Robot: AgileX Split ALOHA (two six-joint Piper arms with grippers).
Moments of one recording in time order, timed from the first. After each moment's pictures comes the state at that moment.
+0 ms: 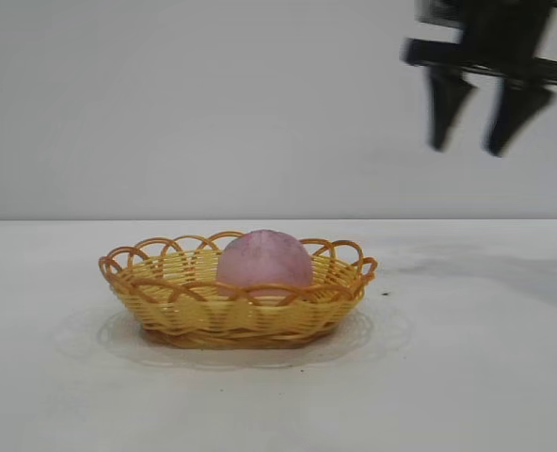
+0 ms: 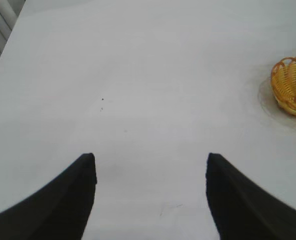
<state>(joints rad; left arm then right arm) -0.04 -0.02 -0.48 0.04 1.12 -0.04 -0.01 1.97 -1.50 0.16 0.79 -0.04</state>
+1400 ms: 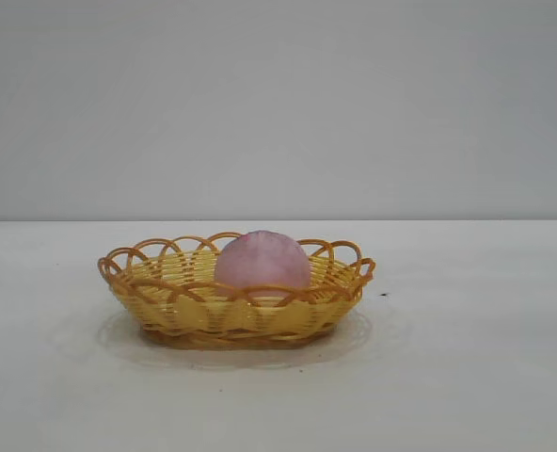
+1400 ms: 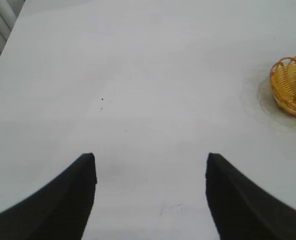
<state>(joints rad) -0.04 -0.02 -0.48 0.04 1.12 -0.04 0.03 0.38 -0.51 0.10 1.04 -0.07</state>
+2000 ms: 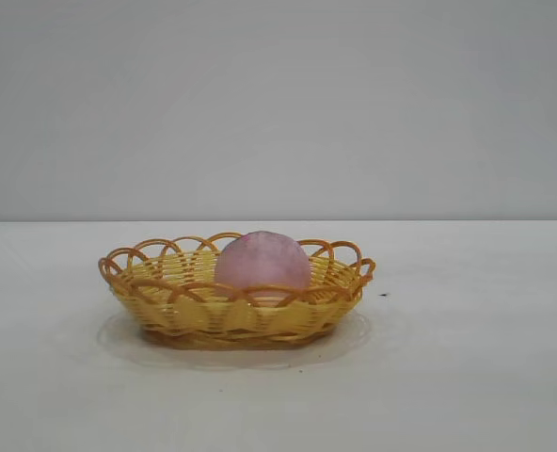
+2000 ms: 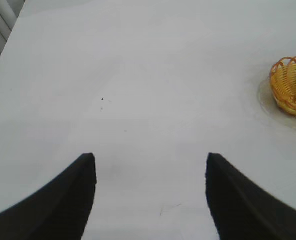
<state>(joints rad) -0.04 -0.02 -0.48 0.04 1.12 -0.04 0.03 0.01 -0.49 0.06 1.13 -0.07</state>
